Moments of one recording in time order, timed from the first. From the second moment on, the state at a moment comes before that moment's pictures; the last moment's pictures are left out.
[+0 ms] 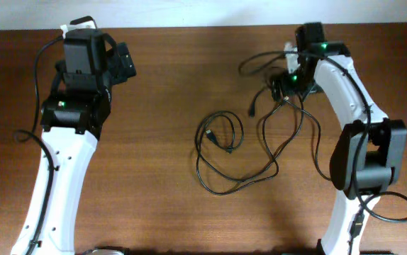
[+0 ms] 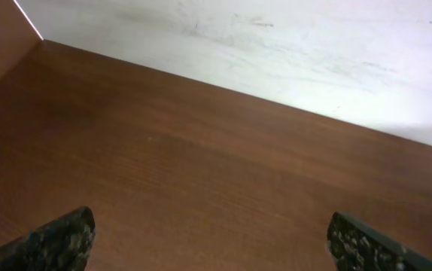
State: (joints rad) left arm -0.09 1.45 1.49 -0.65 -0.31 -0.26; right arm 0.08 2.14 1.80 -1.00 -0.03 -0.15
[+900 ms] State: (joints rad) left arm -0.09 1.45 1.49 -0.70 -0.31 -0.25; right arm 0.08 2.14 1.74 -0.98 -0.09 -0.40
